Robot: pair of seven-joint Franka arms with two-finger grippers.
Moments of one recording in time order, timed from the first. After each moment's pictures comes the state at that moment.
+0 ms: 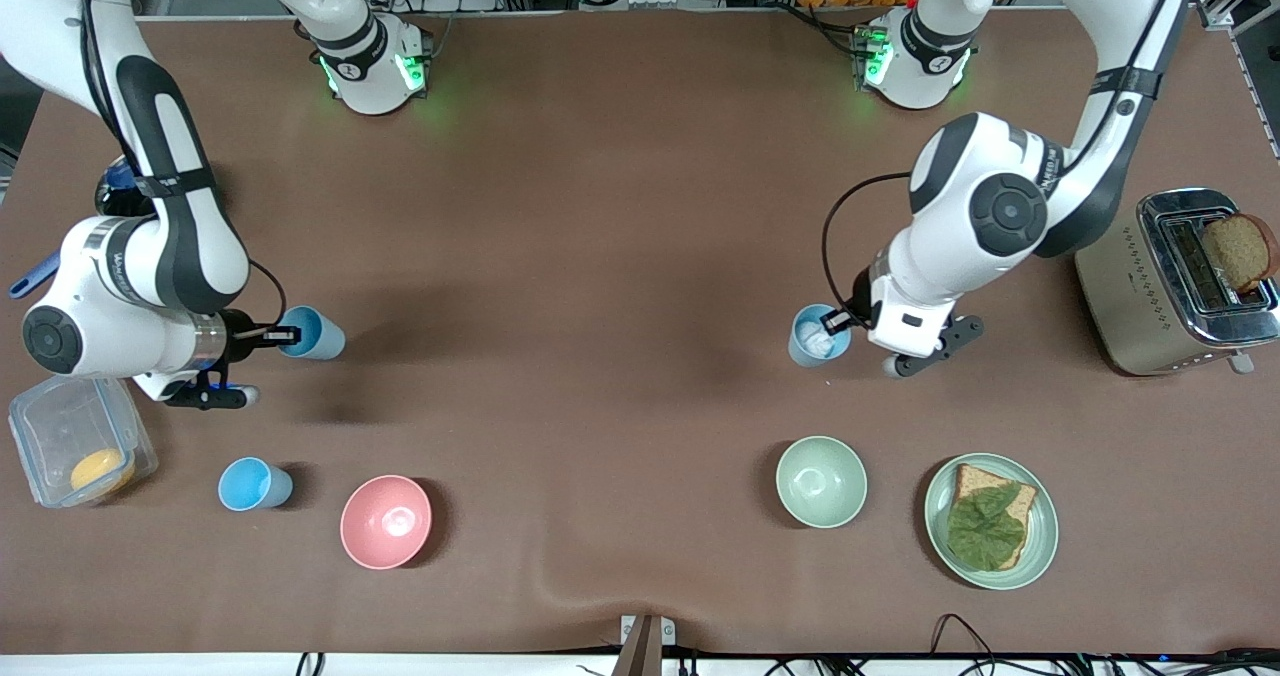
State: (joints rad) left arm 0.01 0.32 -0.46 -1.81 -0.01 2.10 -0.91; right arm -0.08 0.46 0.01 -1.80 0.12 1.93 -0.08
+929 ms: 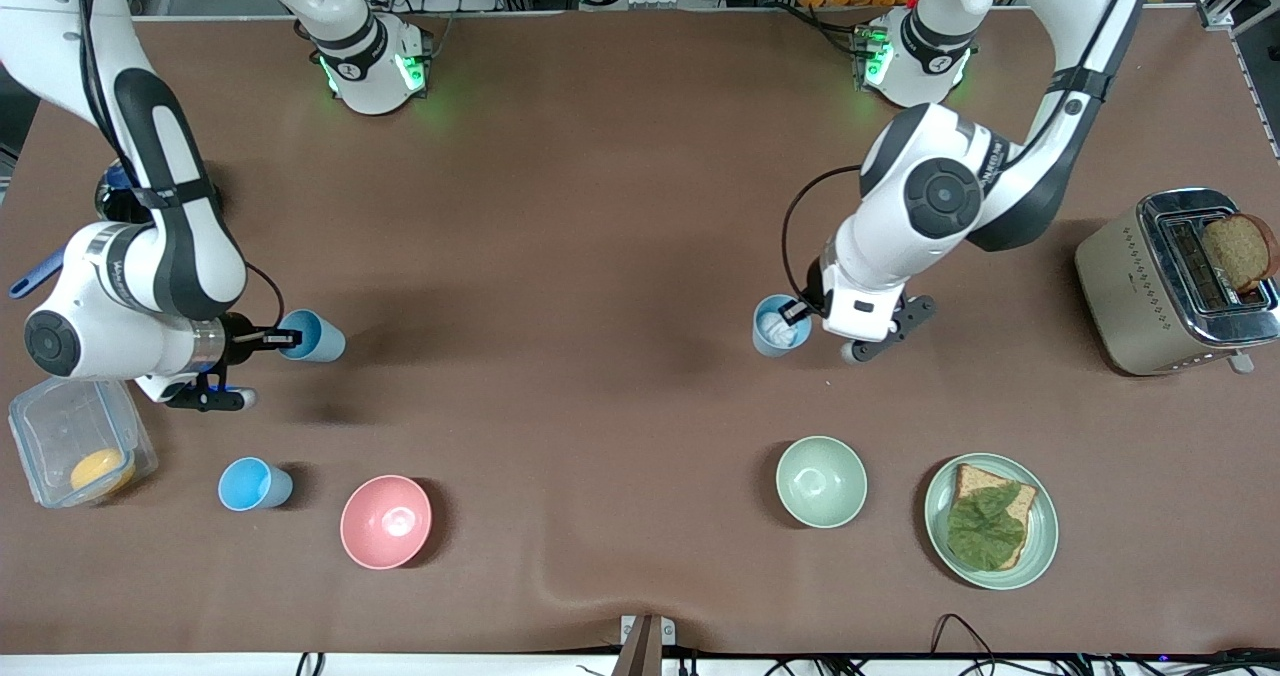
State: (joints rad) left arm -0.08 0.34 -0.46 -1.81 -0.01 2.14 -1.11; right arm -0.10 0.49 0.00 -1.81 0.13 1.97 -0.11
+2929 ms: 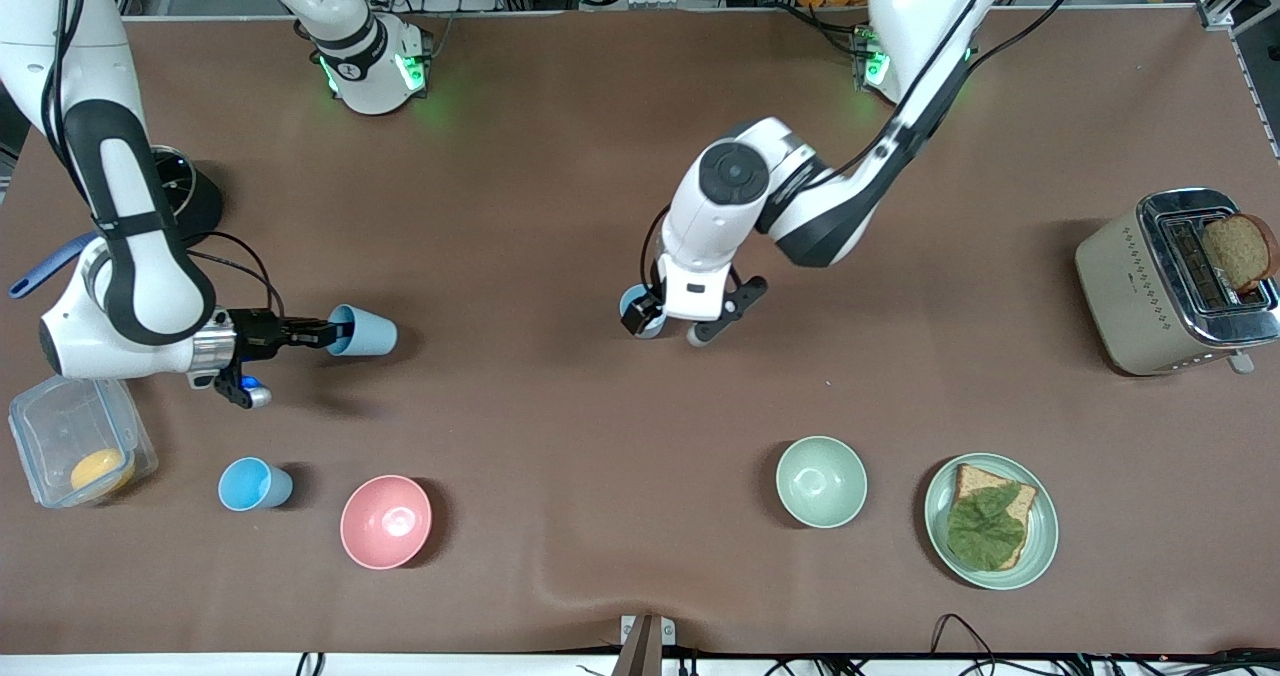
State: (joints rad) left arm -0.36 0.55 -0.43 -1.60 0.15 2.30 -1.54; right arm -0.14 0.54 0.00 -1.83 0.66 1.82 -0.14
